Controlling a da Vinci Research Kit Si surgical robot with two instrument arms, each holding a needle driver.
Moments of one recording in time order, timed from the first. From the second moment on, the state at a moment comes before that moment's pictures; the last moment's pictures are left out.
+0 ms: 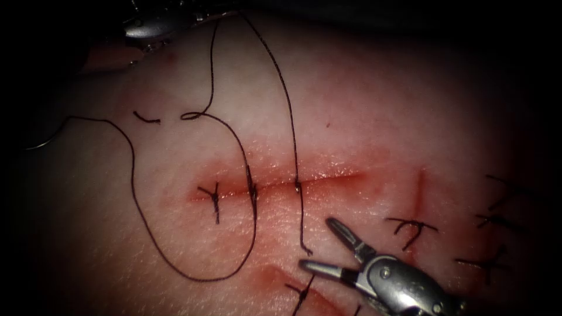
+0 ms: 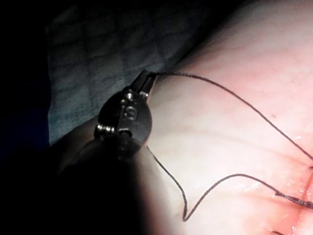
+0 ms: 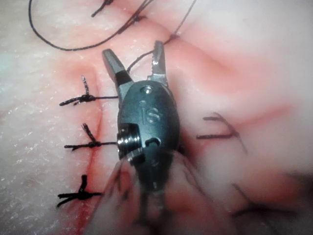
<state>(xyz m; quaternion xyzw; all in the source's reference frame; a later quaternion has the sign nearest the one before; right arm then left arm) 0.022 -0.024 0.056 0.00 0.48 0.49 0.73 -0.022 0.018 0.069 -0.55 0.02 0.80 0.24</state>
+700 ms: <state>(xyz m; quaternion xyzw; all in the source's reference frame) 0.027 -0.016 0.062 0.02 0.43 0.48 0.77 -0.023 0.016 0.059 -0.56 0.03 0.79 0.26</state>
